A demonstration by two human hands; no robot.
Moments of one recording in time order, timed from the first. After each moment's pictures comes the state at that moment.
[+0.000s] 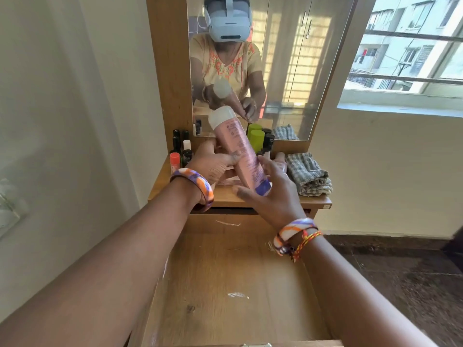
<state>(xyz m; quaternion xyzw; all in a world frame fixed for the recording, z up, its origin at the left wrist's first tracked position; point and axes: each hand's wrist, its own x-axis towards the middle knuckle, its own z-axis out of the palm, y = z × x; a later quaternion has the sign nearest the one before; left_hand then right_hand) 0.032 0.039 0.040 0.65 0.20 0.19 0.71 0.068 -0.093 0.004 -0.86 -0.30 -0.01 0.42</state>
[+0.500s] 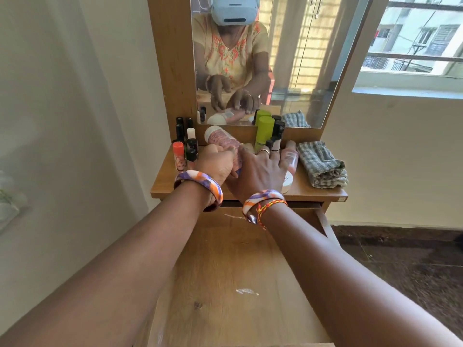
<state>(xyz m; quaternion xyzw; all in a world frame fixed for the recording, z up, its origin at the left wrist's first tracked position) 0.041 0.044 0.020 0.69 0.32 0.18 0.62 0.078 -0.027 -0.001 -0.95 -0.26 -0.10 0.16</state>
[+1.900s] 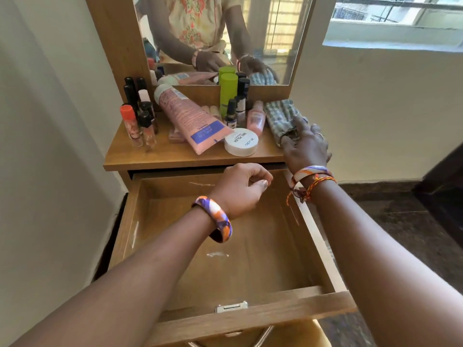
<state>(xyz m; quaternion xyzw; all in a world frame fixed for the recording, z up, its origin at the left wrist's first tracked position) 0.028 -0.045 -0.036 0.88 0.08 0.06 0.46 0.152 -0.140 -0.034 -0.95 -0.07 -0.05 0.30</state>
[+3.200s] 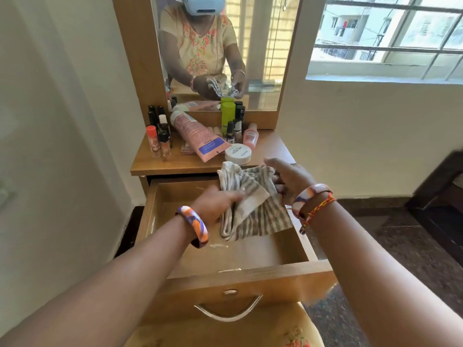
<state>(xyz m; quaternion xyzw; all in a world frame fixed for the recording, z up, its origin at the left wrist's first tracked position) -0.033 -0.052 -0.016 0.64 0.20 -0.03 0.74 0.087 -0.173 -0.018 -0.71 -0.03 0.27 0.65</state>
